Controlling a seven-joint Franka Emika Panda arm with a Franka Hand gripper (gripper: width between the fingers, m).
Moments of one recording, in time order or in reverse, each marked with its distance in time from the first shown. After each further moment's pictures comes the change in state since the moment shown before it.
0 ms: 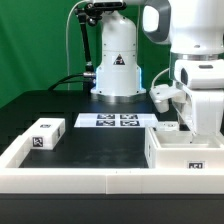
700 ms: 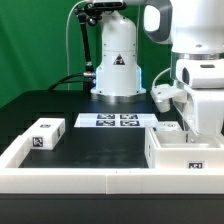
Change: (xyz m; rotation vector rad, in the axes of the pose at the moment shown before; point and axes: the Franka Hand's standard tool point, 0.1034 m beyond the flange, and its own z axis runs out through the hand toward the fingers) arm 0.002 0.000 -0.001 -0.001 0.000 -0.003
